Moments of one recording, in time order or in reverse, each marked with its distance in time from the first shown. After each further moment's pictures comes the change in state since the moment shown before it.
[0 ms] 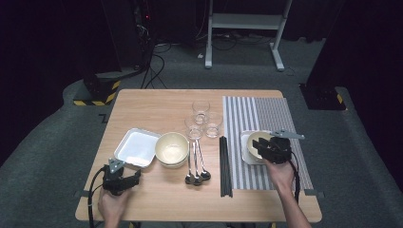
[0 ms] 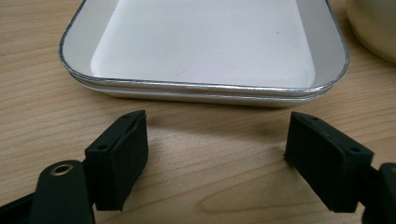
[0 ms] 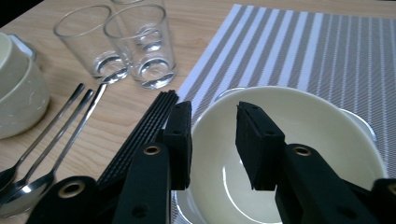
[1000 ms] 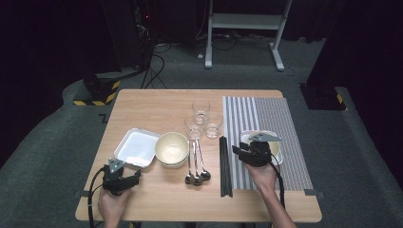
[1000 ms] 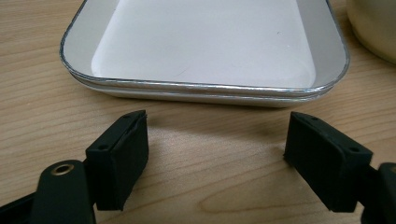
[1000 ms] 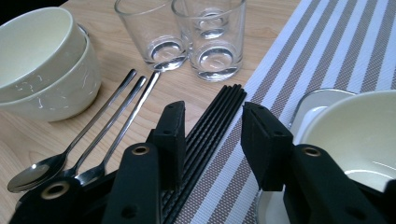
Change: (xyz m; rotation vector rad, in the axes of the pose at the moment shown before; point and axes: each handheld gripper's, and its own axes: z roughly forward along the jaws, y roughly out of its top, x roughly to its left) left arm 0.000 0.000 0.000 -0.001 0.002 -0.002; right arm 0.041 -0.009 0.033 0.023 0.131 -0.055
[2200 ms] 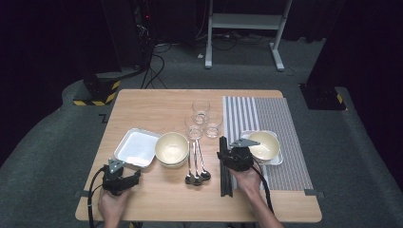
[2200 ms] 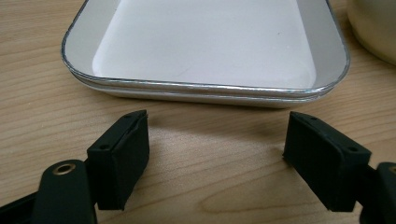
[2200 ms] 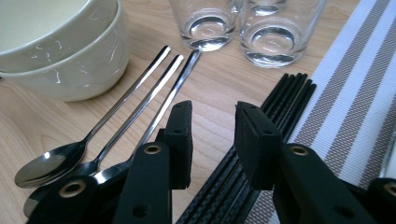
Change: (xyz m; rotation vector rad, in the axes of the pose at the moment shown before) left arm 0.000 0.000 0.000 -0.004 -0.003 -0.010; right arm 0.036 -0.011 0.039 0.056 0.053 -0.069
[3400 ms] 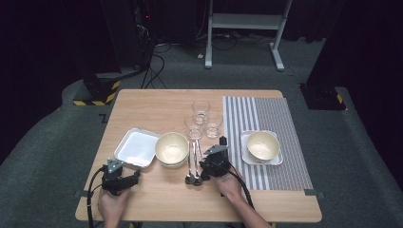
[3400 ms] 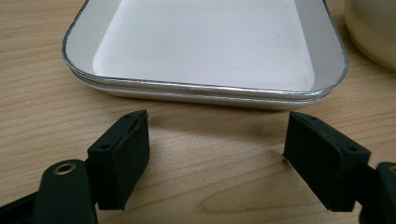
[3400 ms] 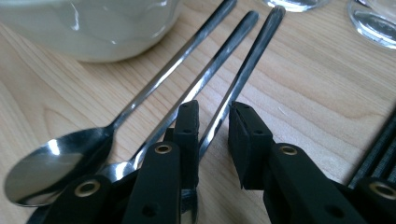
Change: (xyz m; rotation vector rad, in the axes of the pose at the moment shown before) left arm 0.002 0.000 -0.001 -0.007 -0.014 -0.018; right arm 0.051 -0.005 0.057 0.162 0.004 -0.131
